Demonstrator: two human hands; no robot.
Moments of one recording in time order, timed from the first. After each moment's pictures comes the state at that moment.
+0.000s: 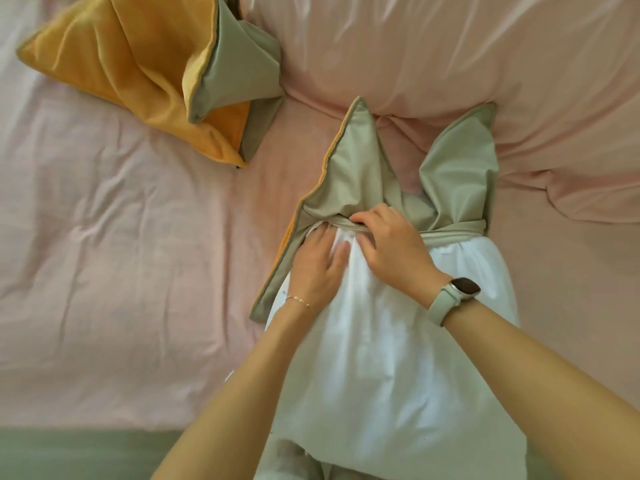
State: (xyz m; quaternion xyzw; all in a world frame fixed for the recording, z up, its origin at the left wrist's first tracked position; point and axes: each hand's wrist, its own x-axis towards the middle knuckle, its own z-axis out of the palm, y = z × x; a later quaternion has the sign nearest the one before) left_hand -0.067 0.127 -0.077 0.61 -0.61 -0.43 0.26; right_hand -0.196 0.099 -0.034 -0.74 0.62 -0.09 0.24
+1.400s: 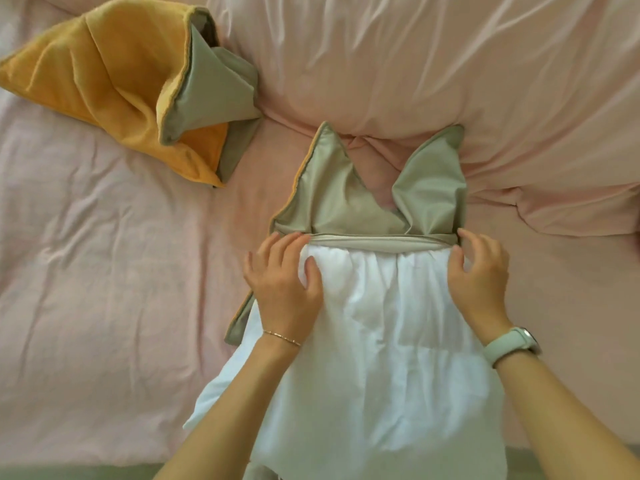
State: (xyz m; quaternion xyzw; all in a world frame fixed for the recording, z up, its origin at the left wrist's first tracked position) left_hand -0.074 0.131 -0.055 0.69 -0.63 -0.15 0.32; right_hand -0.314 0.134 -0.035 -0.51 0.82 -0.20 0.19
